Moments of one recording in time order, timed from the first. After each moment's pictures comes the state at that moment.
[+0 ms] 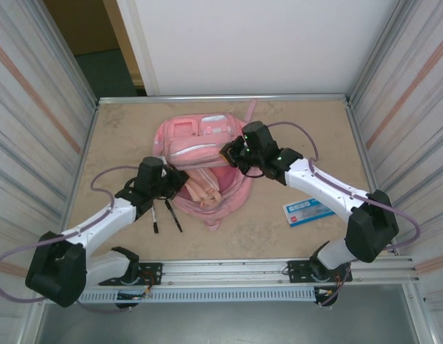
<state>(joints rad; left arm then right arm) -0.43 1.17 0.56 0.00 0.19 -1.22 0.71 1.47 1.16 -0.27 -0.16 1.41</state>
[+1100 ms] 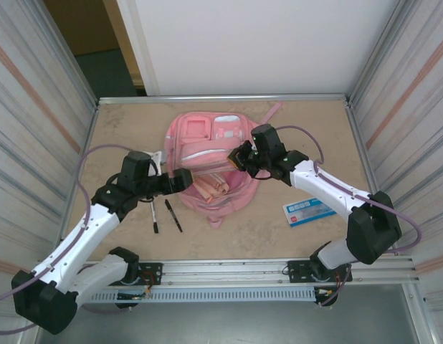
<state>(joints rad) -0.44 0.93 0.79 -0.53 0.33 -0.52 0.63 1.45 1.08 -0.28 -0.26 1.34</state>
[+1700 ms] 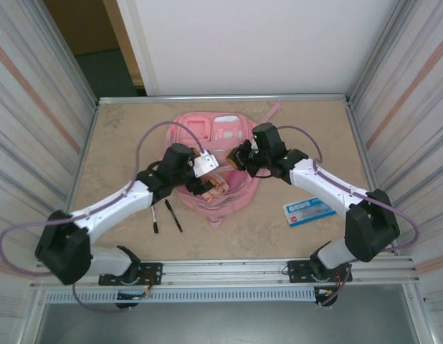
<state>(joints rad) -0.66 1.35 0.87 -0.20 0.01 0.58 0.60 1.47 1.08 -0.25 -0.35 1.35</state>
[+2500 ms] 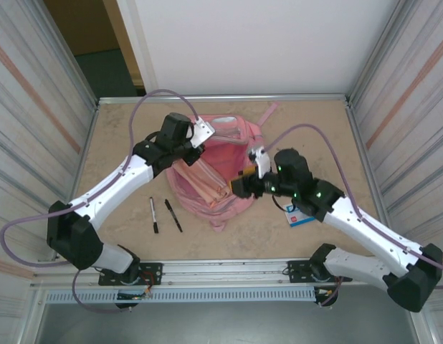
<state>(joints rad) -0.58 1.46 1.30 -0.56 -0.01 0.37 0.81 1.00 0.81 -0.32 -0.30 0.19</state>
